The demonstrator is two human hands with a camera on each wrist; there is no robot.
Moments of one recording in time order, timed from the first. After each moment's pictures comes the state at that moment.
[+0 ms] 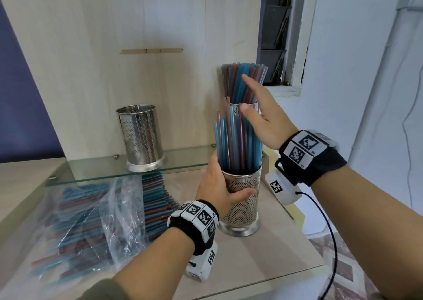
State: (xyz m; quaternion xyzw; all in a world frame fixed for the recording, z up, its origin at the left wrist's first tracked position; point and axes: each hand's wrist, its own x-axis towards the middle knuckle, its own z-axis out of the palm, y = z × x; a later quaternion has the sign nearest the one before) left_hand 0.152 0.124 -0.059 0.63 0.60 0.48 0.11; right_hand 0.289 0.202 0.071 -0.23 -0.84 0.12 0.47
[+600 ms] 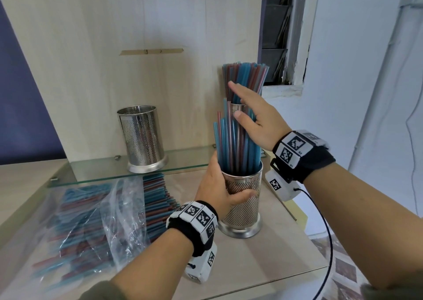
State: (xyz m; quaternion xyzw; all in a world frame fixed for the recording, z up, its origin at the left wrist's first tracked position) left_hand 0.147 0.124 -0.058 0.64 0.60 0.47 0.11; right_hand 0.280 0.217 0.062 -0.20 -0.86 0.08 0.45
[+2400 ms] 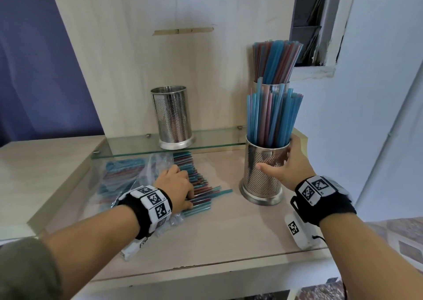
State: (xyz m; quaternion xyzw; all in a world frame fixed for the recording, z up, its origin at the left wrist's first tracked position) left_hand 0.030 0.037 -0.057 0.68 0.72 -0.11 -0.07; right_hand 0.285 0.188 -0.069 -0.38 -0.74 0.30 0.46
